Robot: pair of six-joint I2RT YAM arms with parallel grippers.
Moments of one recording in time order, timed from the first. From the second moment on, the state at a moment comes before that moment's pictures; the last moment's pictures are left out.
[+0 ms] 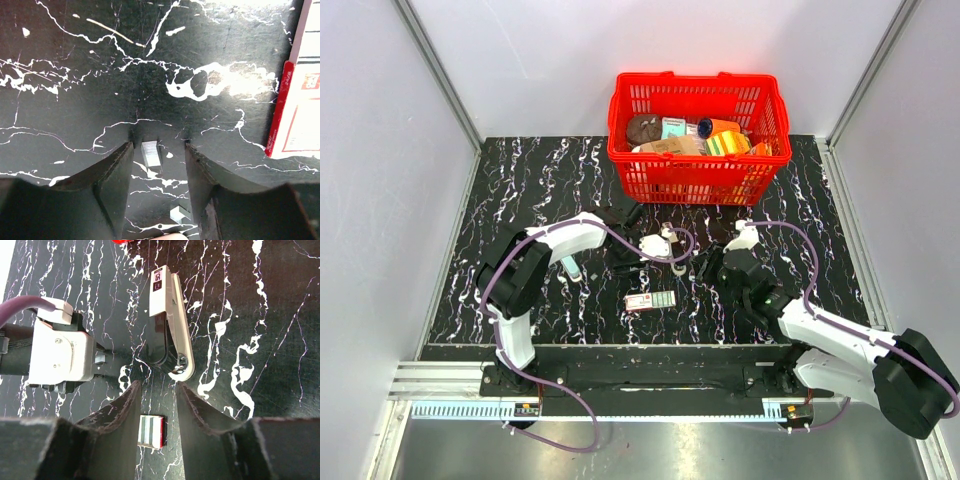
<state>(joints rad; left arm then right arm) -0.63 1.88 1.23 -0.65 0.25 0.85 0.72 1.04 0.42 0.20 0.29 0.74</state>
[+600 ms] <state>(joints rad) -0.64 1.88 1.23 -0.63 0.21 0.82 0.72 1.03 0.42 0.20 0.29 0.74</state>
